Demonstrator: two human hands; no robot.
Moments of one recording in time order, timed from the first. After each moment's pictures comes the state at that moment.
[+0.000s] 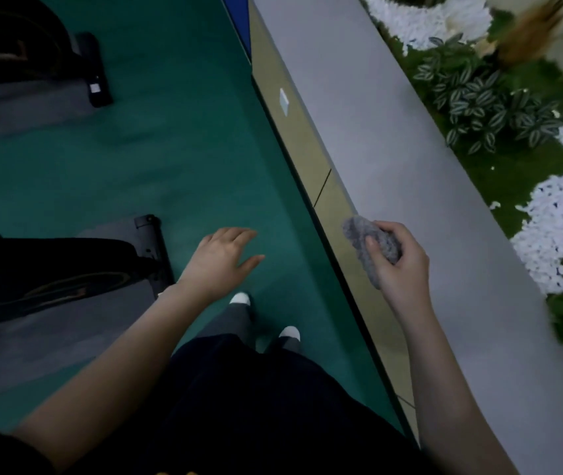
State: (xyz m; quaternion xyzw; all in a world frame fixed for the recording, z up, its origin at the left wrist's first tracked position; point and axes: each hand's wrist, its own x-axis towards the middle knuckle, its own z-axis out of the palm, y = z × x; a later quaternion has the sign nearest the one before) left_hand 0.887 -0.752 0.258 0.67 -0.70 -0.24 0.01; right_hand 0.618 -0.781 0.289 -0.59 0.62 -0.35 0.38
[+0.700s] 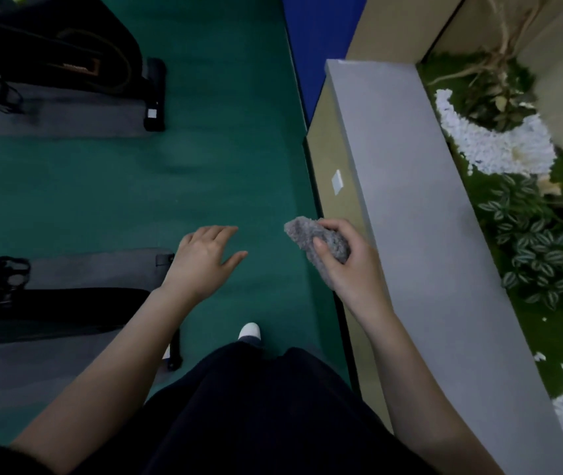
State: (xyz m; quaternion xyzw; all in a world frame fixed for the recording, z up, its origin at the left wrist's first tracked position) left_hand 1.098 -0.915 0.263 0.78 -0.59 -0.20 0.08; right_hand 0.879 -0.992 0.321 -0.72 0.48 -0.26 0.43
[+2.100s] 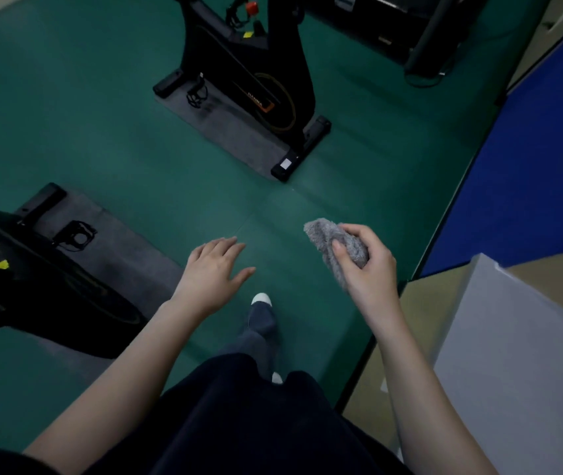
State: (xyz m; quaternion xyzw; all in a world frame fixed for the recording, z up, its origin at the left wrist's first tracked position) left_hand 1.293 -1.182 0.241 0.95 -0.26 -0.16 0.10; right_hand 1.190 -1.395 0.306 -0.81 0.24 -0.14 0.51
